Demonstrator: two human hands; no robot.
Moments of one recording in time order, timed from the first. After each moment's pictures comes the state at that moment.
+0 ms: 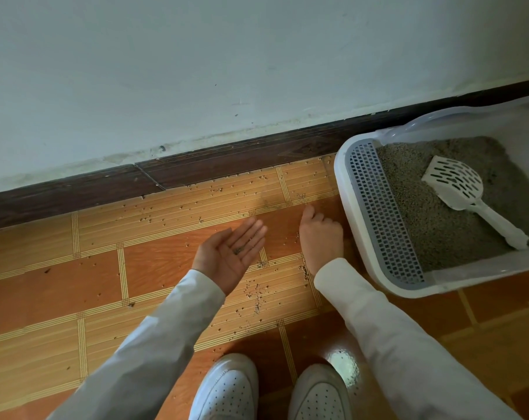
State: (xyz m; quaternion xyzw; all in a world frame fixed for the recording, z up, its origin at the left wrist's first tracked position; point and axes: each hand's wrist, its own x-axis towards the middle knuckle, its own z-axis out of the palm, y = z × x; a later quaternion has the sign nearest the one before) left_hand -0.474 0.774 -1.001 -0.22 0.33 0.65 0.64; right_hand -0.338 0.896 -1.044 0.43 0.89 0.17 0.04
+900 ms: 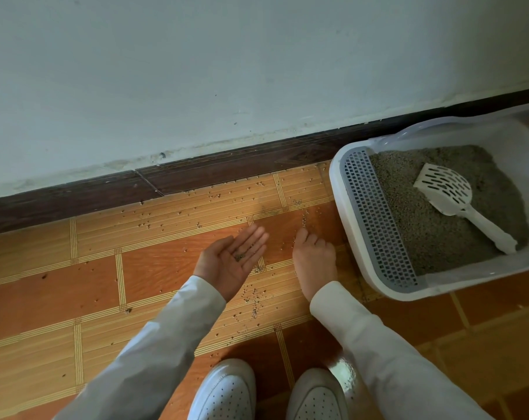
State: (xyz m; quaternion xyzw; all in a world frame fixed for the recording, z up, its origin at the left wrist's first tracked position) left_hand -0.470 0.774 -1.002 -0.23 0.32 0.65 0.65; right_hand -0.326 0.868 -1.054 0.41 0.89 0.17 0.05
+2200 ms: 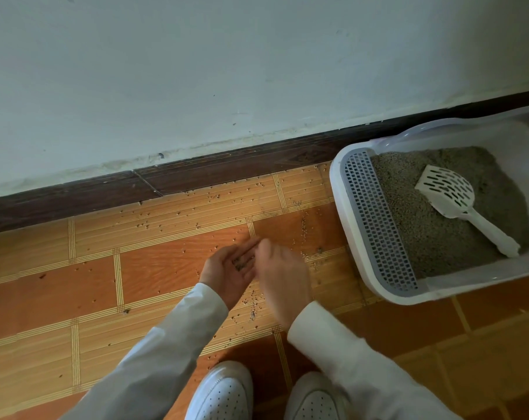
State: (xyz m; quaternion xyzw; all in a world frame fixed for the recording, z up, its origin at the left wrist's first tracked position) left_hand -0.459 0.771 -1.014 -0.21 0.40 0.62 0.64; right_hand -0.354 0.822 -1.017 0.36 0.93 0.06 -0.10
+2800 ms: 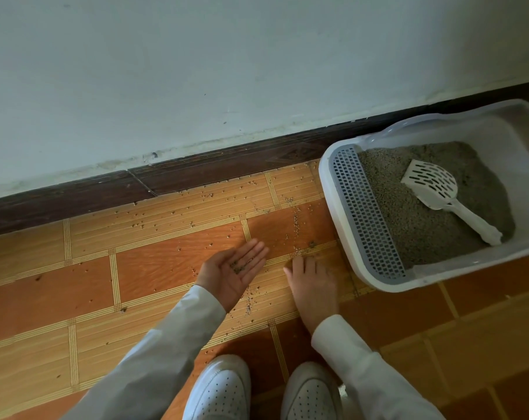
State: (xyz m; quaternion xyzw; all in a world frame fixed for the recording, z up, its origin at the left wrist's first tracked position) left_hand -0.448 0.763 -1.008 -0.23 0.35 0.62 0.66; right_hand -0.280 0.825 -1.059 0.43 0.90 0.09 -0.04
